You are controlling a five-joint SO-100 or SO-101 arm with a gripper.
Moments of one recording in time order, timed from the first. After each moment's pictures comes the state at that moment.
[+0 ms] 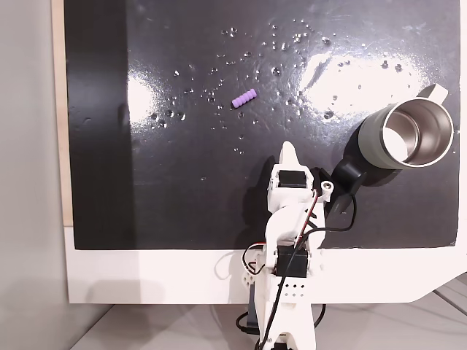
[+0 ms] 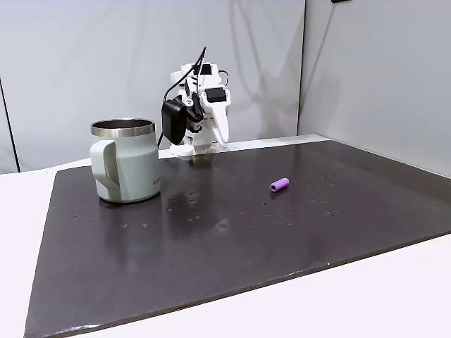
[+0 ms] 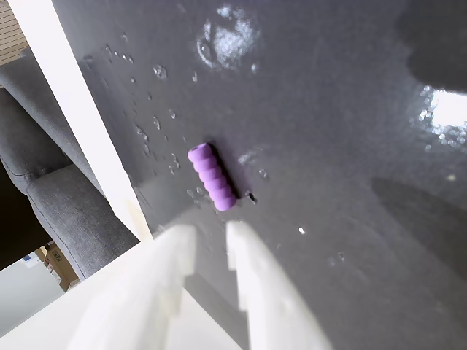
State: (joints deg) arm 4.9 181.6 172.5 42.4 1.8
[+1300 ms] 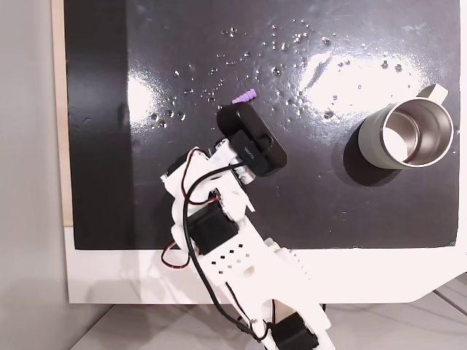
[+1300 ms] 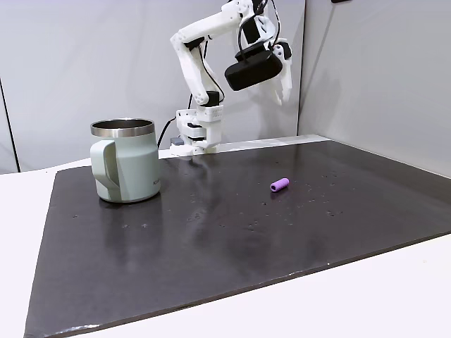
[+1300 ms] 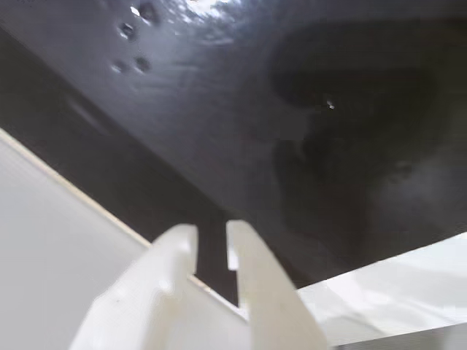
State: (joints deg) arm -32.4 123.4 104.1 80.8 -7.0
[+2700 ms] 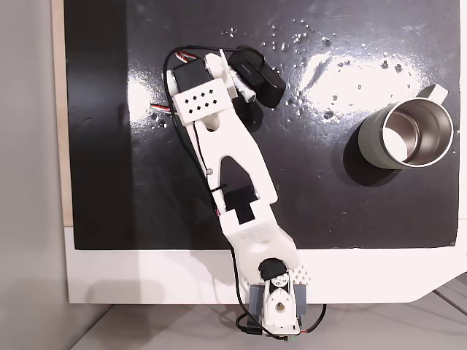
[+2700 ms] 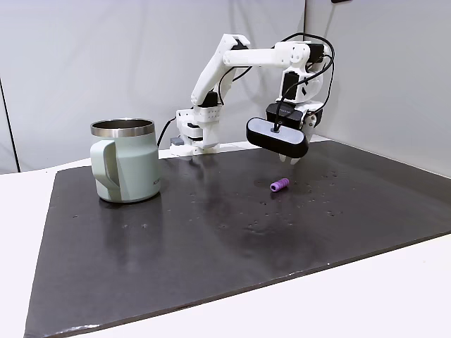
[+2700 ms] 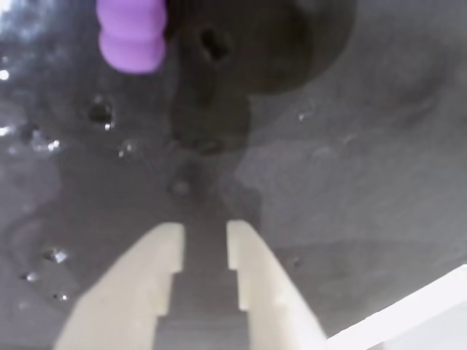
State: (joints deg) arm -19.9 53.8 46.5 100.4 -21.0
